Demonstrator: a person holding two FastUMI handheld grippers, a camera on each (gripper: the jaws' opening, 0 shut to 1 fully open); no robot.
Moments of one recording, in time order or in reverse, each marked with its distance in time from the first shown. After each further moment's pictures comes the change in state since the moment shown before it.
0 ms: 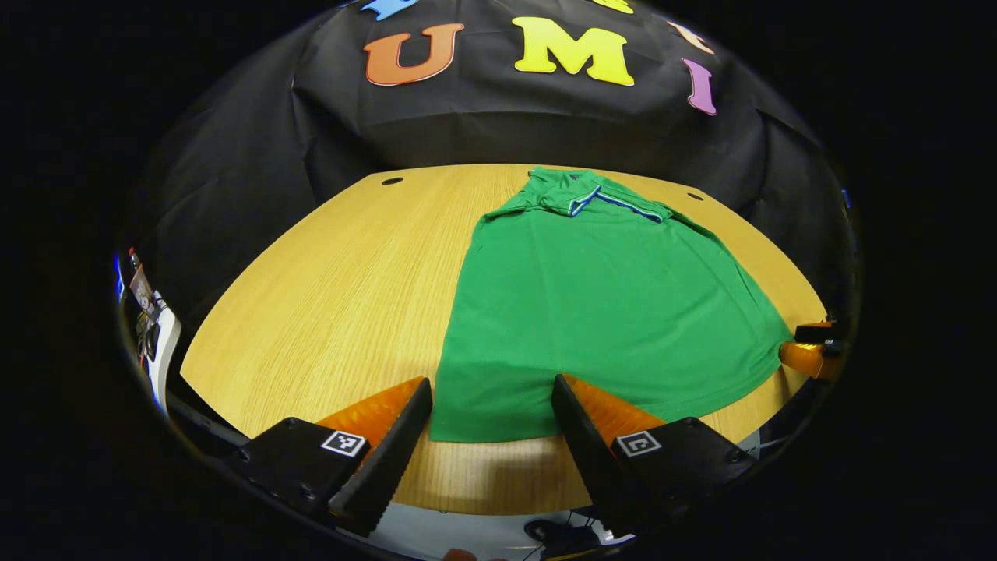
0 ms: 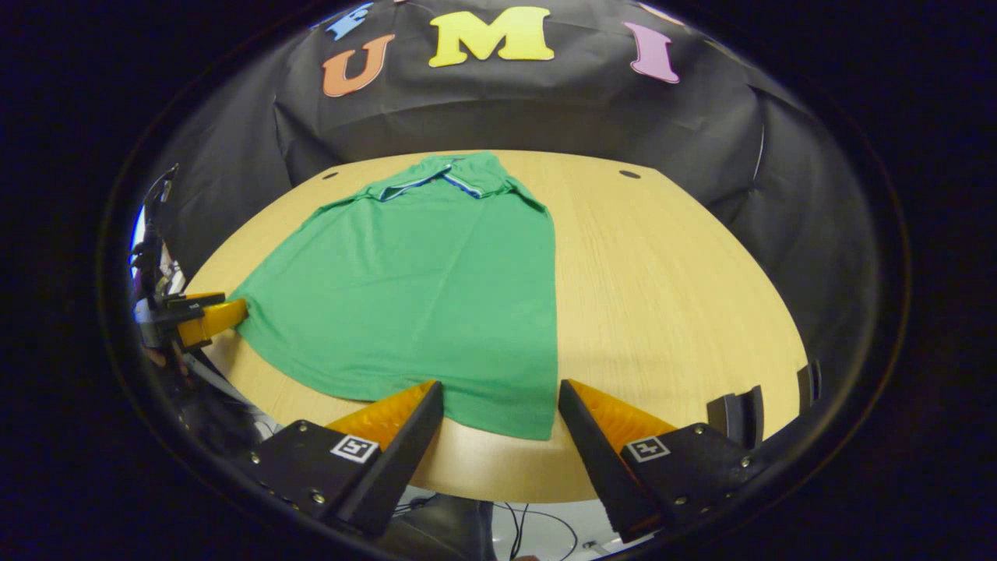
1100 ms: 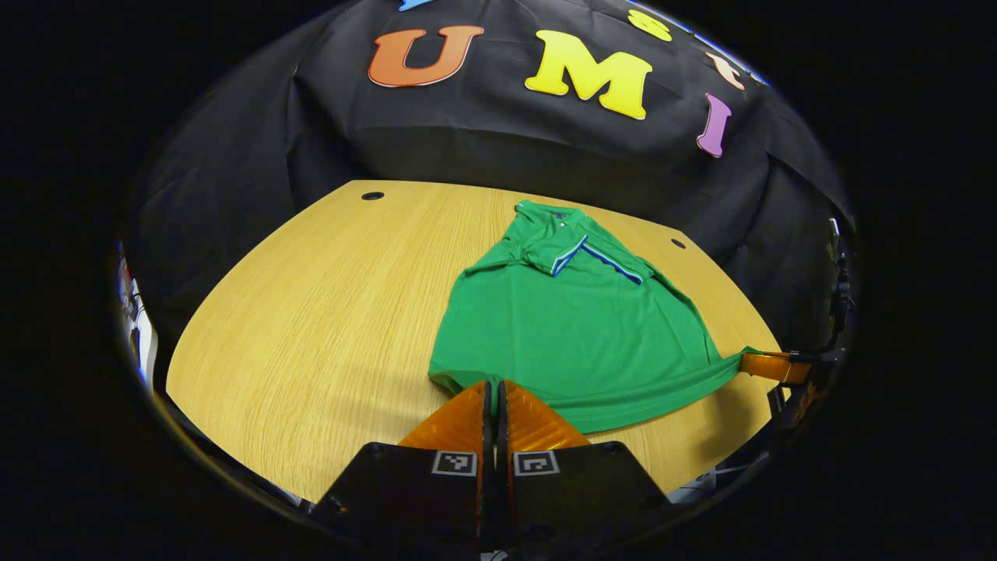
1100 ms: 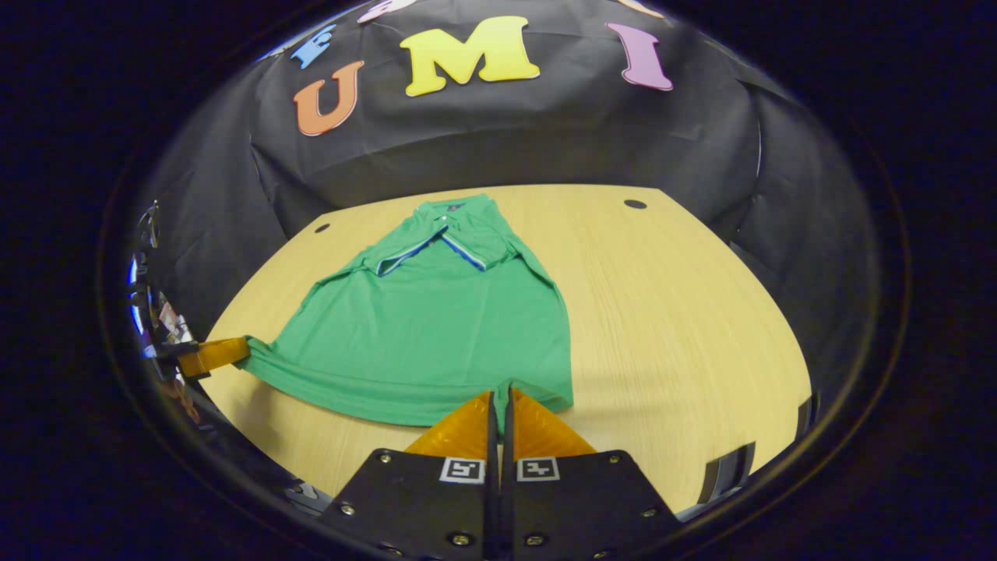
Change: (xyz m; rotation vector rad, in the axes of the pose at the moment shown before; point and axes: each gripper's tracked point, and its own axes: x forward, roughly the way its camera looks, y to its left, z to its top) left arm 0.009 -0.014 0.097 -0.105 -0.047 -0.145; right arm 0.015 0.017 0.116 0.087 -0.105 0.046
